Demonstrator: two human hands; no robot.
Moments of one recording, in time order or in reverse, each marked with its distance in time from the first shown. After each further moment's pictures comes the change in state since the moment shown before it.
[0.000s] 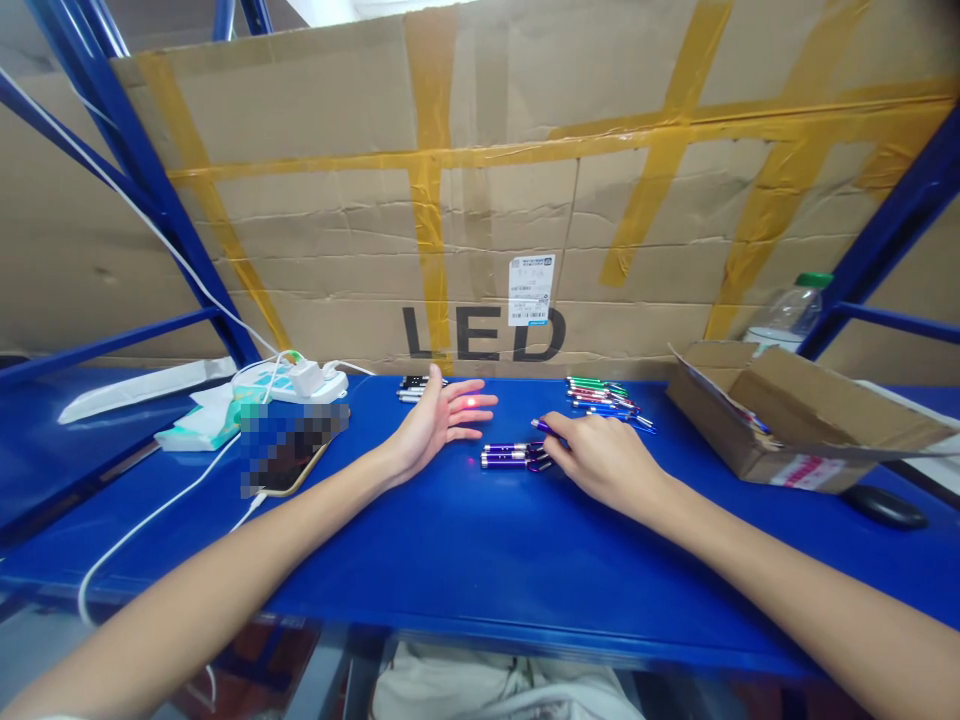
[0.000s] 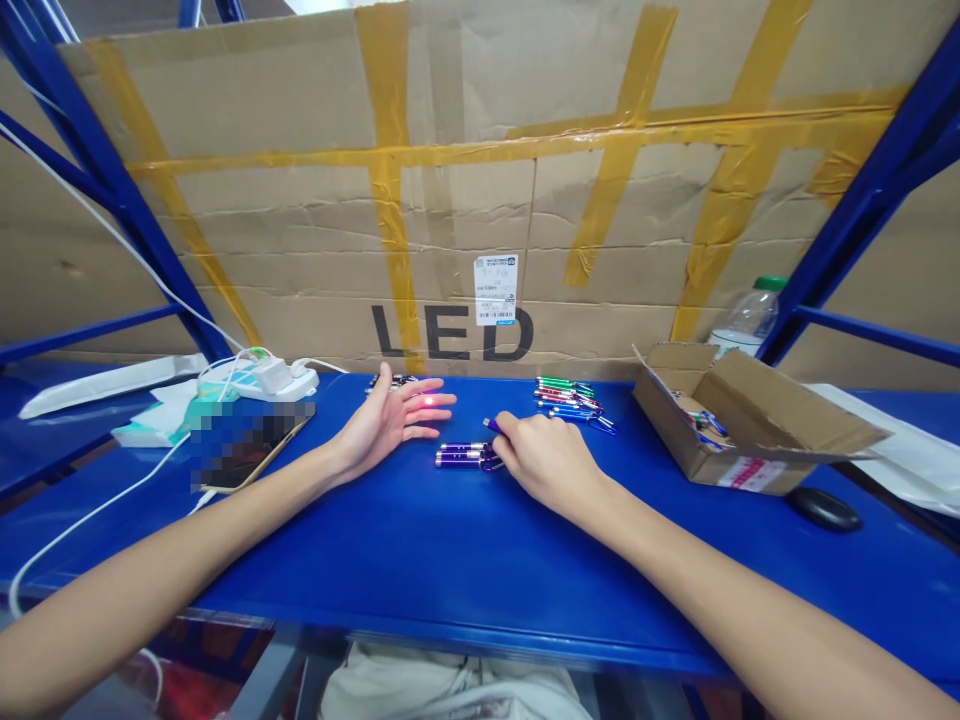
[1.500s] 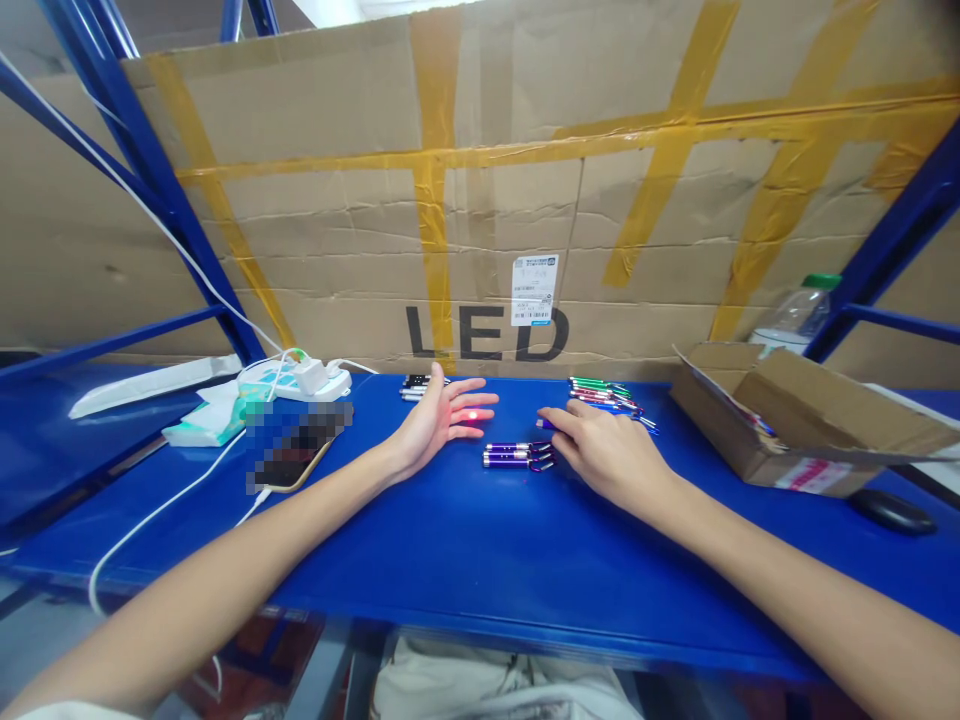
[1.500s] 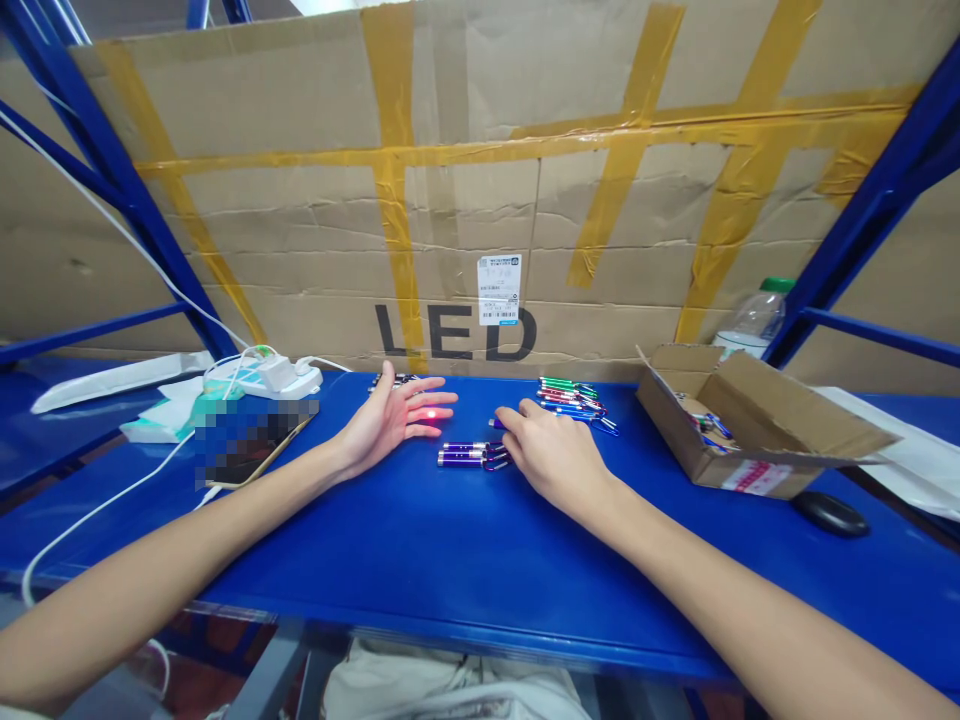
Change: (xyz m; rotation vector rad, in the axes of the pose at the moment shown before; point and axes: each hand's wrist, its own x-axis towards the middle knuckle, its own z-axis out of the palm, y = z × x) left_hand -0.001 0.001 0.001 -0.001 0.013 0.000; right_hand -0.001 0.003 -0.002 0.007 0.041 0.015
